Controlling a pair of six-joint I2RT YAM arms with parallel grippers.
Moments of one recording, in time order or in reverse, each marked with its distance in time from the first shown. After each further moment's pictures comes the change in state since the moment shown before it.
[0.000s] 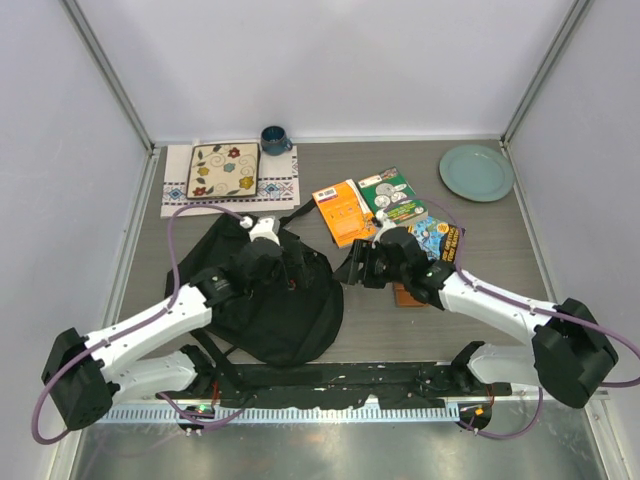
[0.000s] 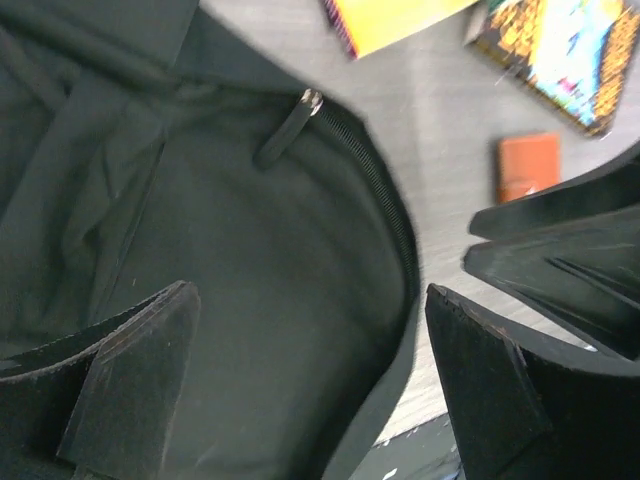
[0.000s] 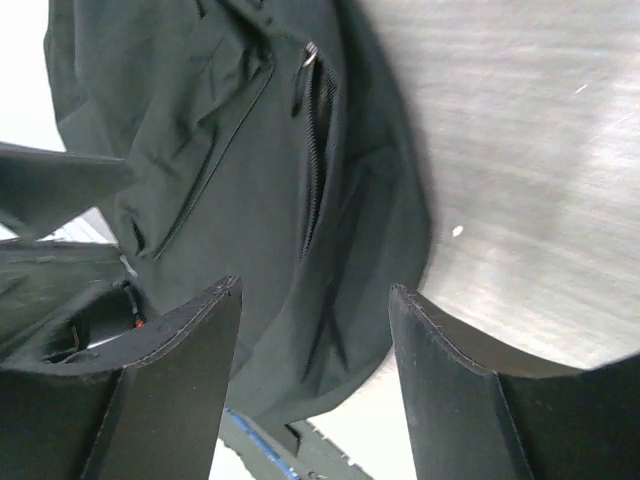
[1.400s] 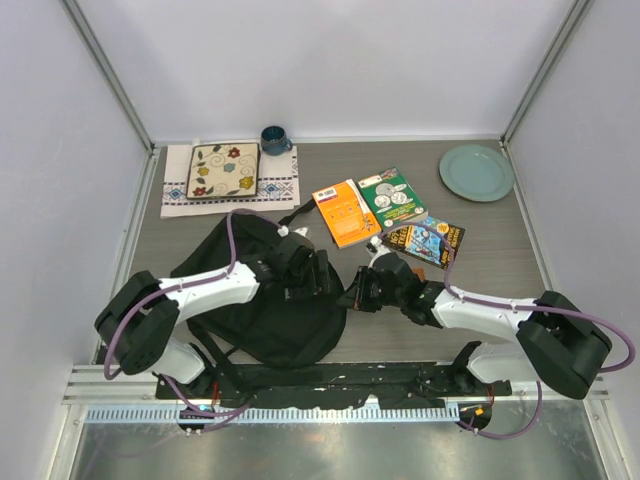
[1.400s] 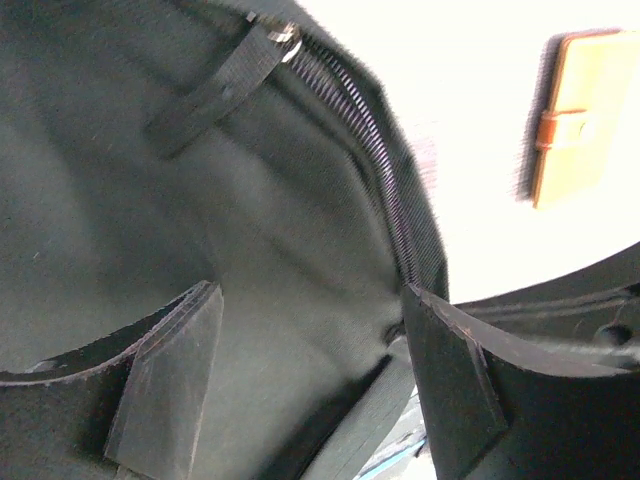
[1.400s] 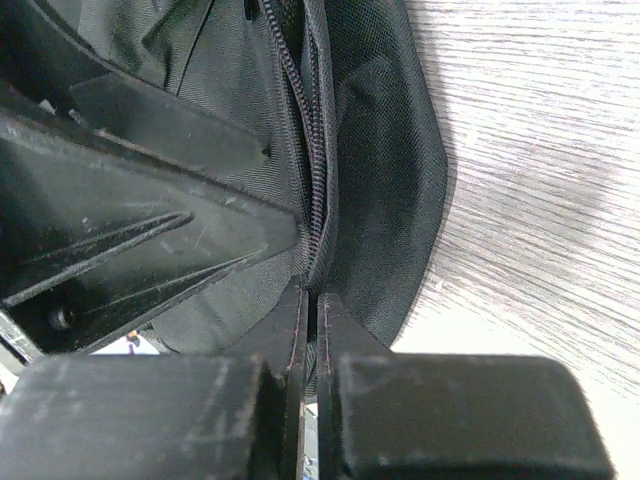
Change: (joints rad) left arm 0.021 0.414 0.038 0.114 0.304 -0.102; right arm 0.146 0.038 -0.199 0.197 0.015 0.157
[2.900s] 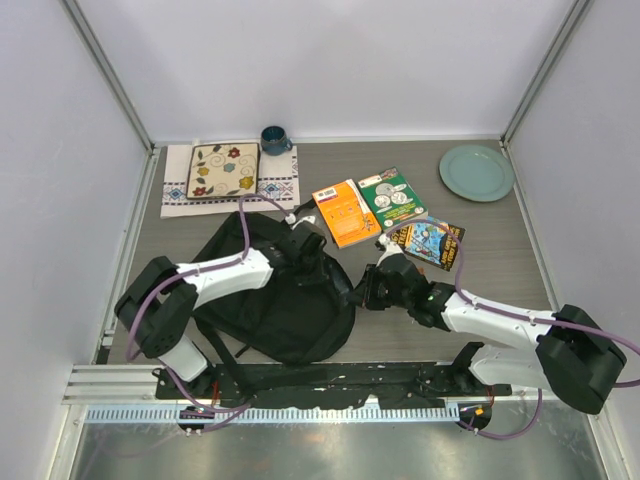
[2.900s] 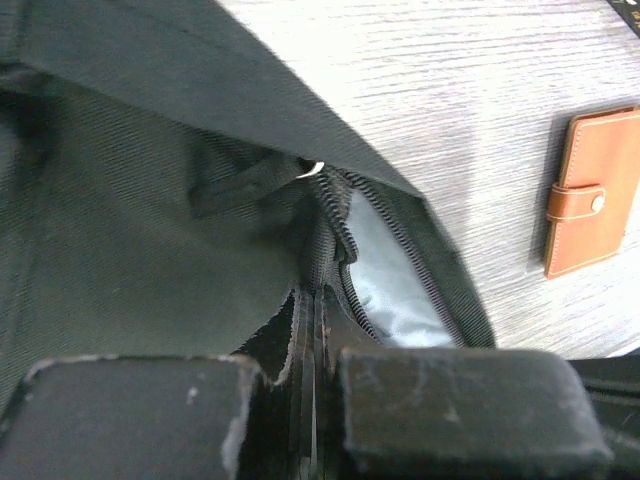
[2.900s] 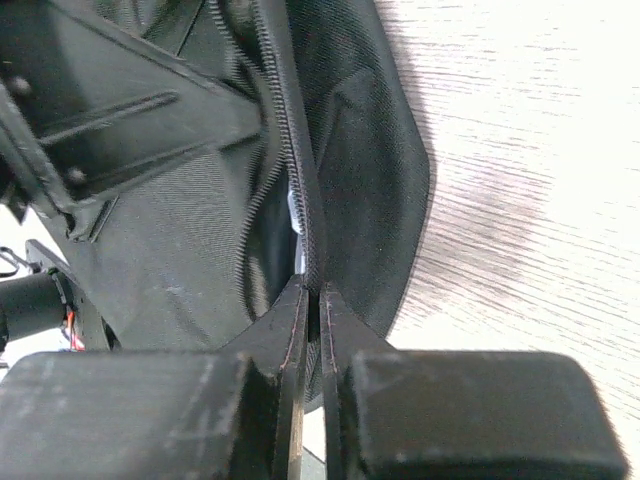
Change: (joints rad) left arm 0.010 0.165 0.164 -0.011 -0.081 0.028; right arm -0.002 -0.108 -0.008 -0.107 0.113 -0.083
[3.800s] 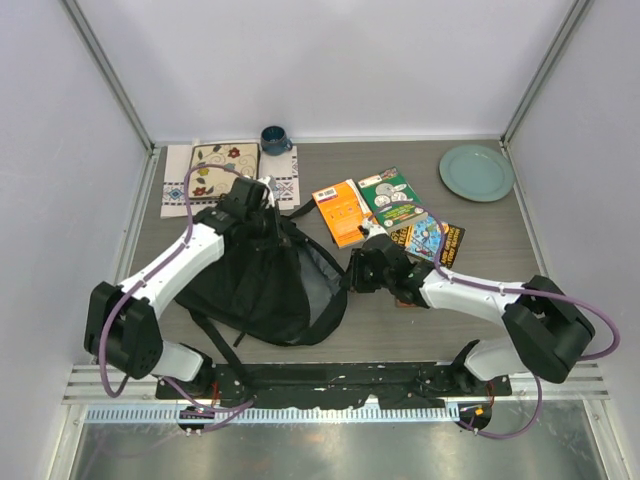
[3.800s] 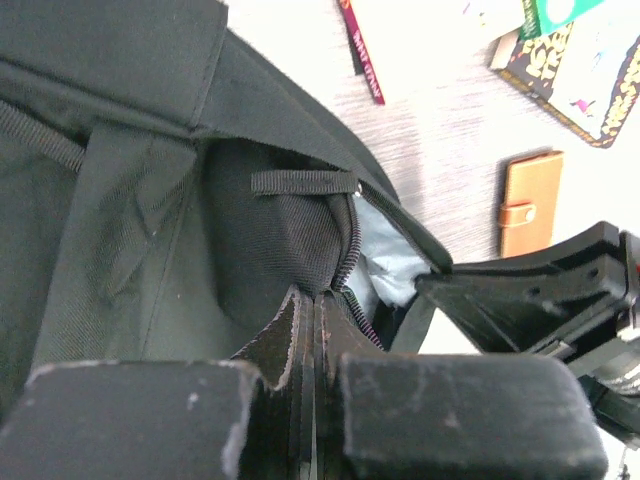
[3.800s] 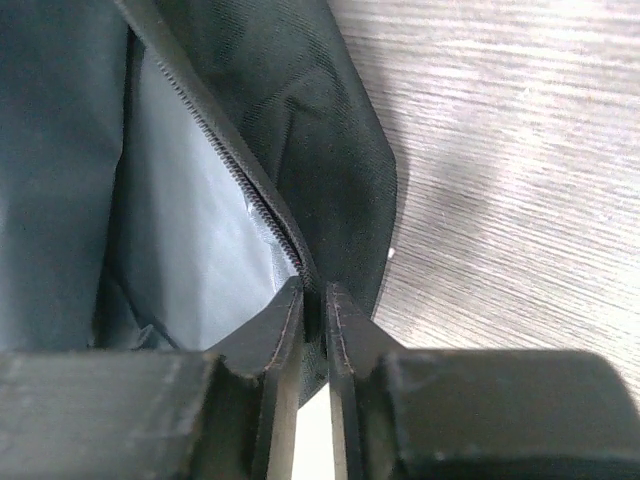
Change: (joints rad) left arm 0.340 -0.216 0.132 -0.311 0.203 0.286; right arm -0.048 0.237 0.183 -0.016 0.024 -0.119
